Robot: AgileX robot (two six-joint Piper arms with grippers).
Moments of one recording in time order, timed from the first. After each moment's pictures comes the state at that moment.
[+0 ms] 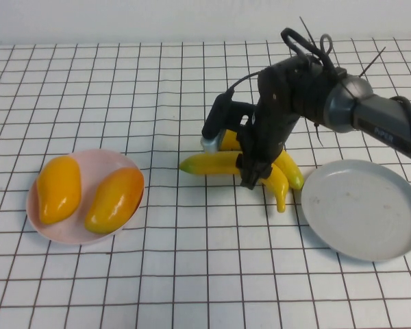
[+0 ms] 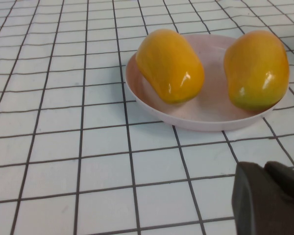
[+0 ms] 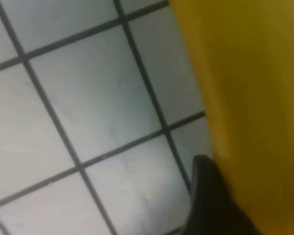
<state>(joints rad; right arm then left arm) 0.54 2.23 -1.87 -0.03 0.94 -0.66 -0.13 -0.01 0.03 -0.03 0.37 0.06</state>
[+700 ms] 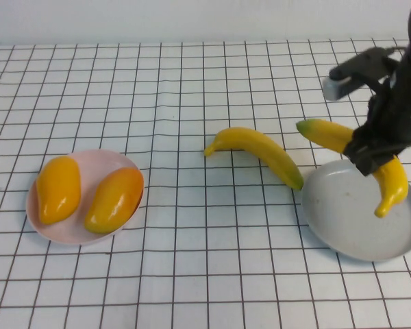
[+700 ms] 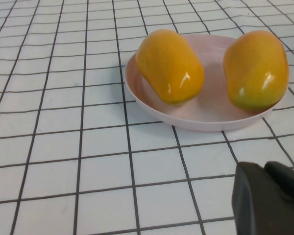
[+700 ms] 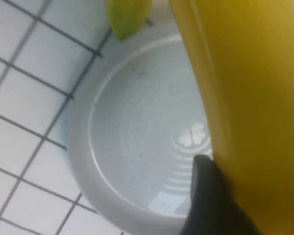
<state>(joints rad) 0.30 1.80 -1.57 -0.04 1.20 -0.23 -0.13 -0.01 0.03 -0.03 0.37 0.06</state>
